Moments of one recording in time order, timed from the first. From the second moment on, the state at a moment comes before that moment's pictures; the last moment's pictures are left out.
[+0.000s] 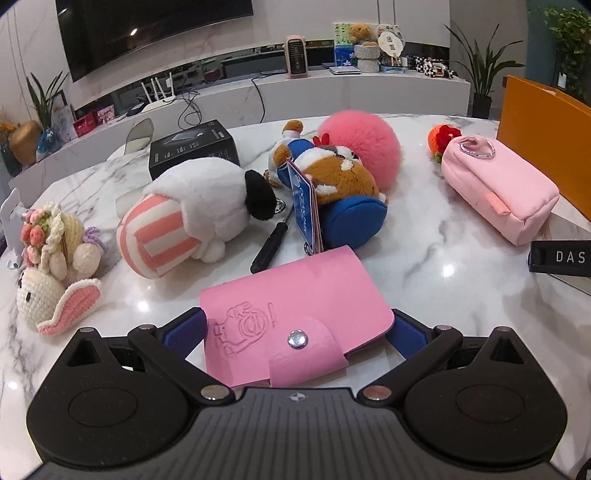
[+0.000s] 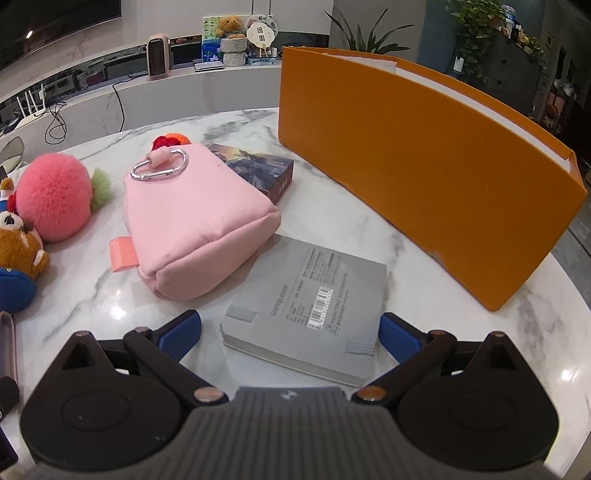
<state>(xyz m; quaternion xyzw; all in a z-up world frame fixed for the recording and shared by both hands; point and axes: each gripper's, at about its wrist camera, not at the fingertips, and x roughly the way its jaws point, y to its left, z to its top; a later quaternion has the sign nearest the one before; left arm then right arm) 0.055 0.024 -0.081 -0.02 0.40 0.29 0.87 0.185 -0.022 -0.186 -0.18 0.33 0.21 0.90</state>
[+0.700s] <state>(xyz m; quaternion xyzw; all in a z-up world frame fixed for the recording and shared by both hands) 0.055 0.036 -0.077 -0.06 0.41 0.30 0.86 0.189 -0.026 -0.185 -0.17 0.35 0.23 0.89</state>
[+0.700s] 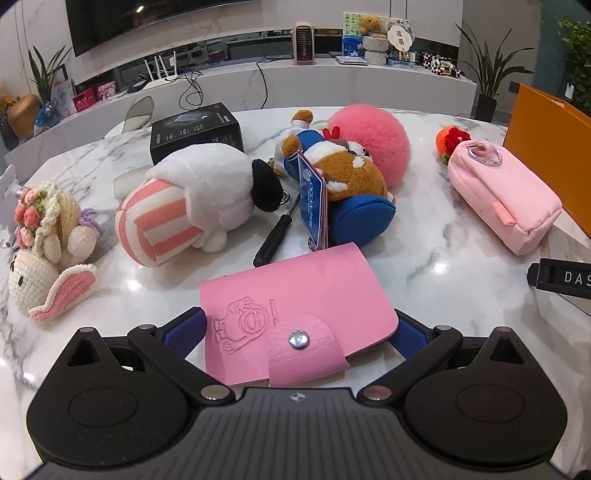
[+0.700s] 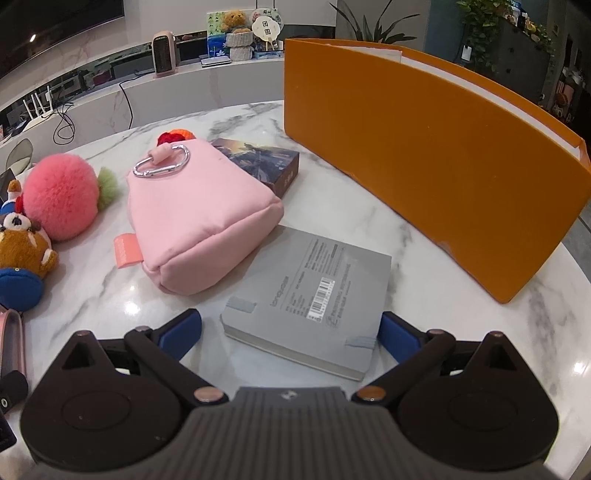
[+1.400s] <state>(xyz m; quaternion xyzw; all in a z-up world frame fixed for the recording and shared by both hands) 0.042 0.042 -0.057 -0.10 0.40 0.27 0.87 0.170 -0.039 -0.163 -0.18 0.35 0.28 0.87</state>
